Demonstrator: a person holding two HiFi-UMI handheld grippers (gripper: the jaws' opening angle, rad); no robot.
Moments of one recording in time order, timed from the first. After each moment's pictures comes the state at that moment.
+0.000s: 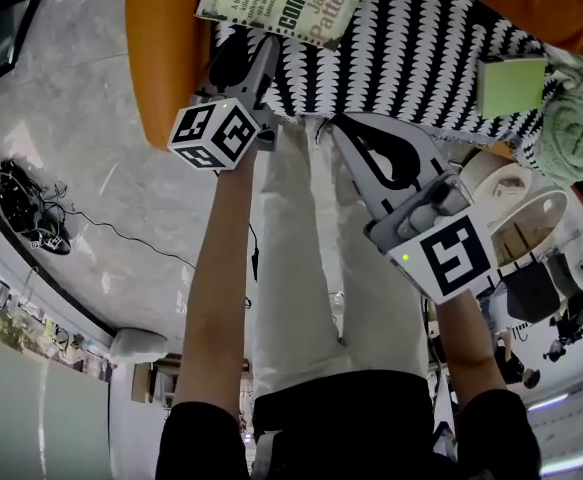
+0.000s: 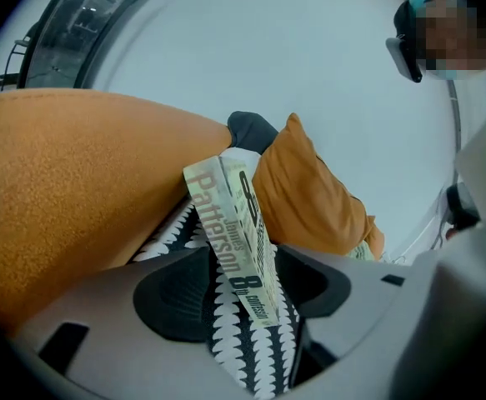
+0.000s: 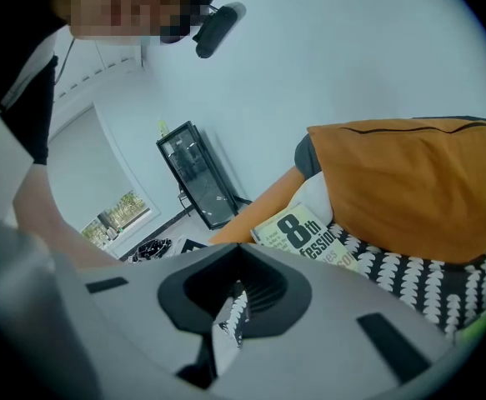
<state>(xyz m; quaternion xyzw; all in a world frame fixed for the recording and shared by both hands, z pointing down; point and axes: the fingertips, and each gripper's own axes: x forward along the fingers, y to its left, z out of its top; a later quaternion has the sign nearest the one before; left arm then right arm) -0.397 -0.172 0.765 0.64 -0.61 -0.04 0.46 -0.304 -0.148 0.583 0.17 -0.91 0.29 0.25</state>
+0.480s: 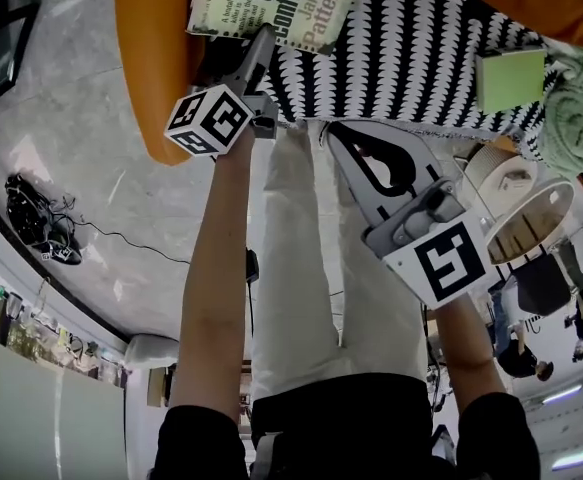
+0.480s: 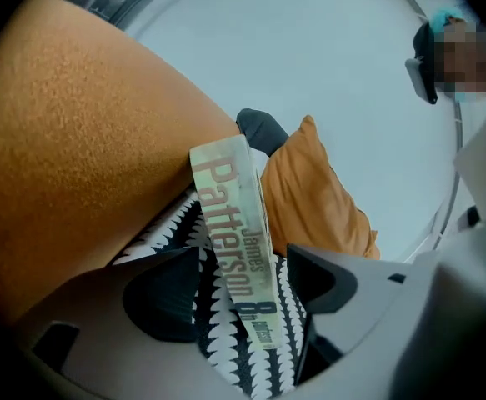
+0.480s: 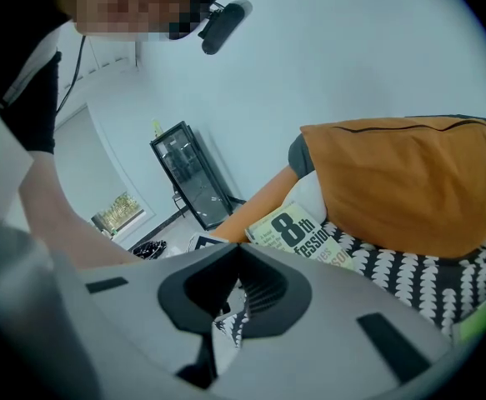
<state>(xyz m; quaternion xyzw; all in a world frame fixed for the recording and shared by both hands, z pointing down) -0.406 -0.204 0.785 0.64 -0.60 -0.08 0.48 -0.306 -0.155 0.585 0.19 -0.90 0.29 0.25</state>
